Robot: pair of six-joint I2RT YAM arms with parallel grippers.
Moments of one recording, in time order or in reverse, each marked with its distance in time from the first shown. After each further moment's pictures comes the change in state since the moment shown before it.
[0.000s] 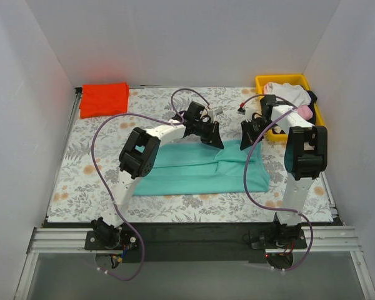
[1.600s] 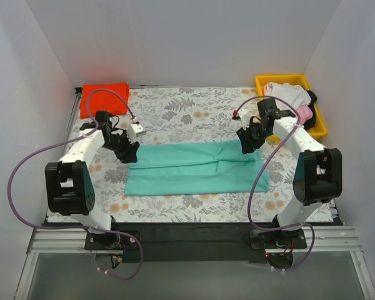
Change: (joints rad) left arm 0.640 -0.842 -0.754 -0.640 -0.219 1.349; right arm 0.099 -0.357 -0.293 0.114 0.212 -0.213
